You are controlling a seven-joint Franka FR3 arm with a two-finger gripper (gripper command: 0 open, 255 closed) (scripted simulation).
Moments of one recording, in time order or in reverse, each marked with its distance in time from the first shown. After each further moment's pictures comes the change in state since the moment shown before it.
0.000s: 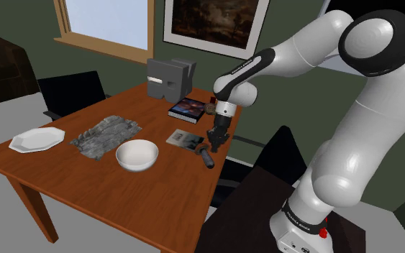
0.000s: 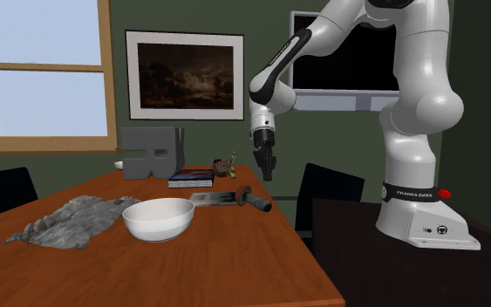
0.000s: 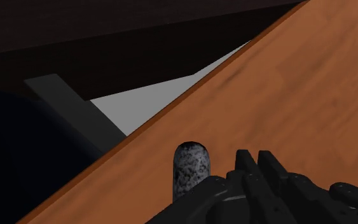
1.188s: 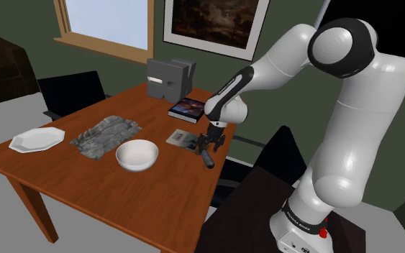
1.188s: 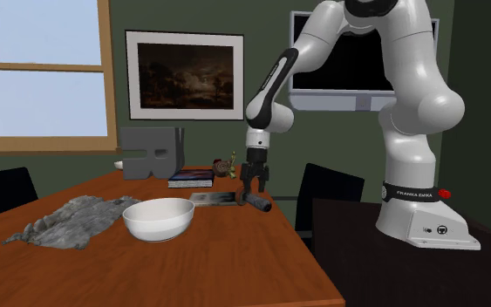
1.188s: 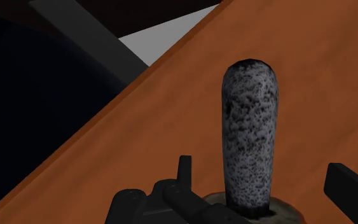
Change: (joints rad) arm 0.030 0.178 0.039 -0.028 0.054 0.455 0.025
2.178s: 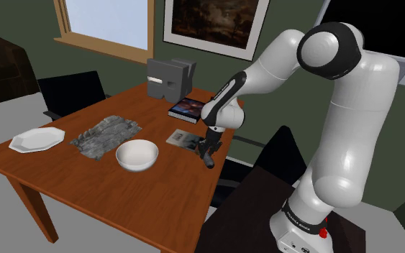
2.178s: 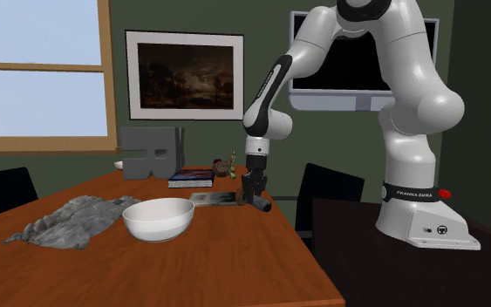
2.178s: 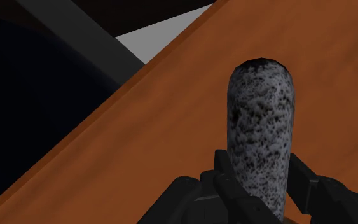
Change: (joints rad) arm -0.007 0.069 0.032 0.009 0.073 0.055 -0.051
